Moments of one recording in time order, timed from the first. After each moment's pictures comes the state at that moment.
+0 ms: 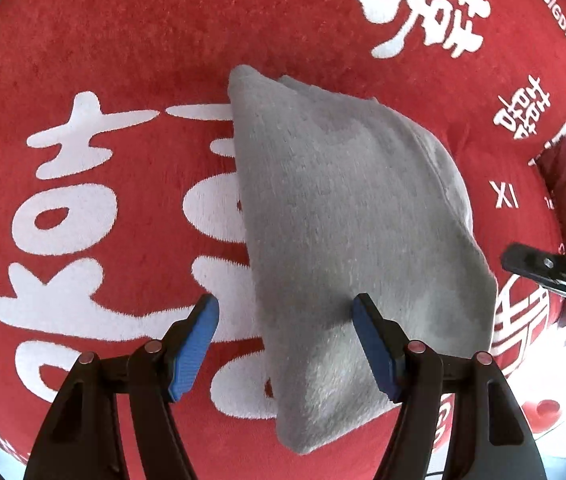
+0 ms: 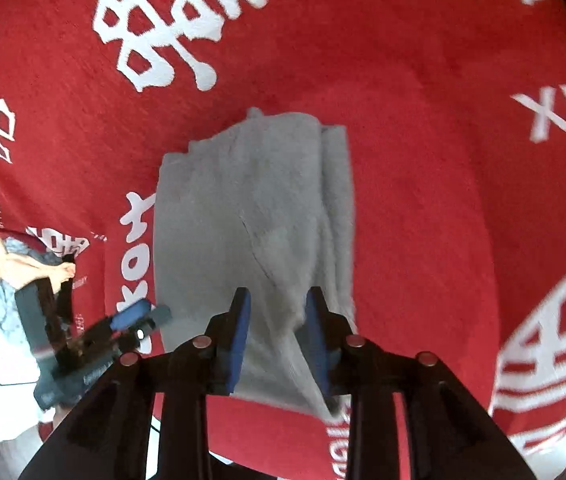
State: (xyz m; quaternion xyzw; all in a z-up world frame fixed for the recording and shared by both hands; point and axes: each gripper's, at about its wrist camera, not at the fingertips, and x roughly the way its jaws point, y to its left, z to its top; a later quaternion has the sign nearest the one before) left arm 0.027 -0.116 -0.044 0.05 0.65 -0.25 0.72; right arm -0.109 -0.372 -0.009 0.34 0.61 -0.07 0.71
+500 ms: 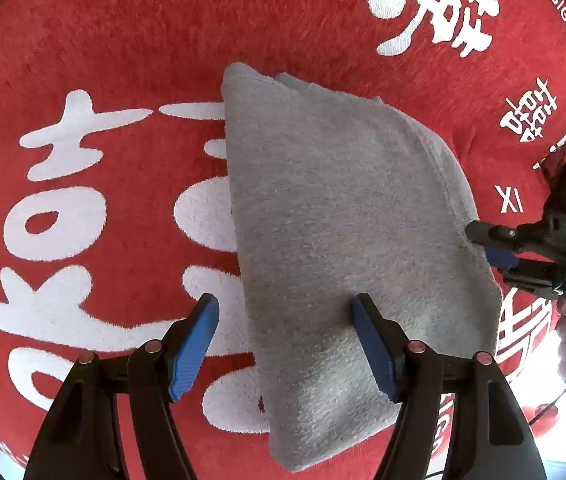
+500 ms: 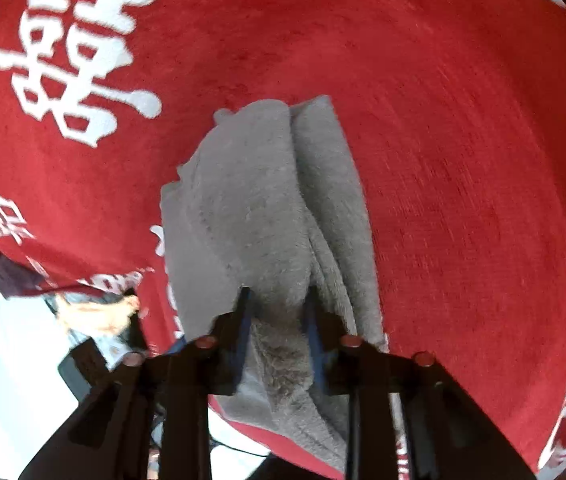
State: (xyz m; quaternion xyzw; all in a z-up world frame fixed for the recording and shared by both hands) left arm 0.028 -0.128 -0.050 0.05 0.65 -0.24 0.71; right arm -0.095 -0.398 -0.070 0.49 0.59 -0.04 0.64
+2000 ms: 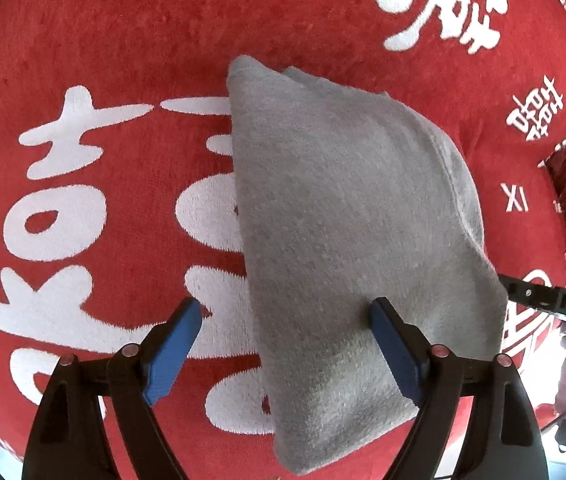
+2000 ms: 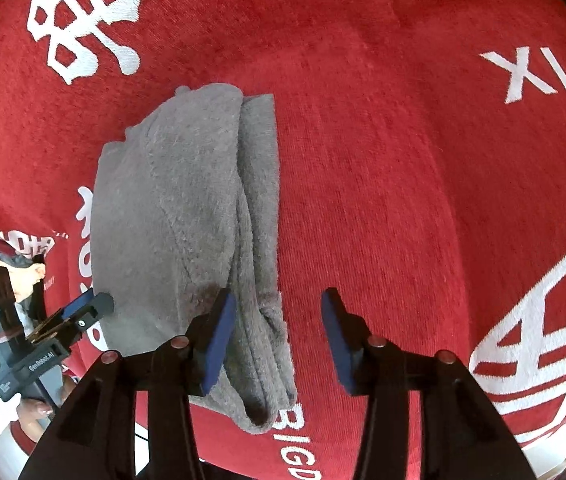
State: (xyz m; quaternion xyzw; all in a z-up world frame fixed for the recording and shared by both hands) left arm 0.036 -0.126 -0.057 0.05 0.66 -0.24 0.71; right arm -0.121 -0.388 -0.040 0.32 0.65 -0.11 0.68
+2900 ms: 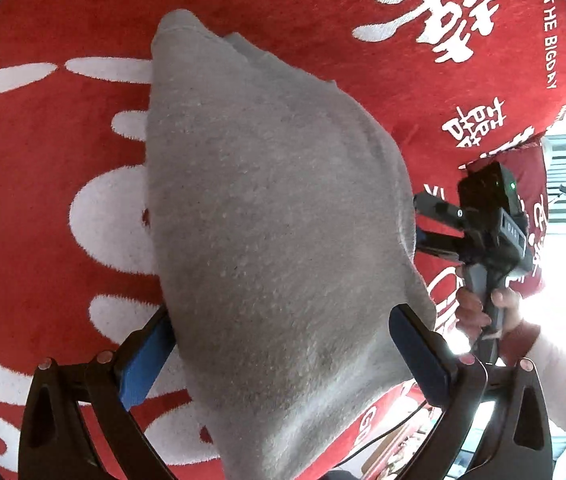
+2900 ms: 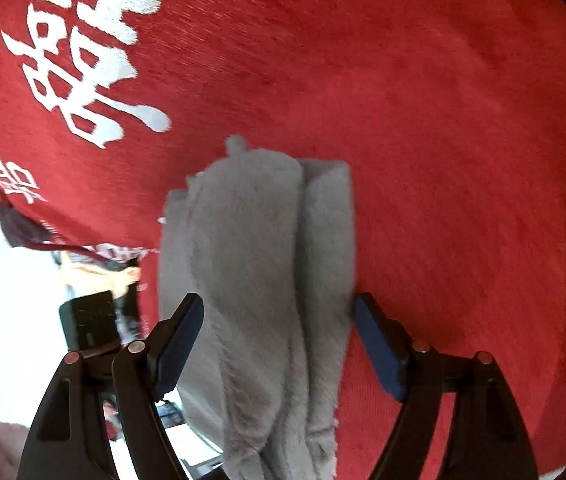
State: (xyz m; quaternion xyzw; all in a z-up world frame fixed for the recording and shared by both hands) left arm 0.068 -0.128 -0.098 -0.08 0.71 -0.37 0.59; right arm -0.061 -0.433 -0.098 0.46 0.58 0.06 0.67
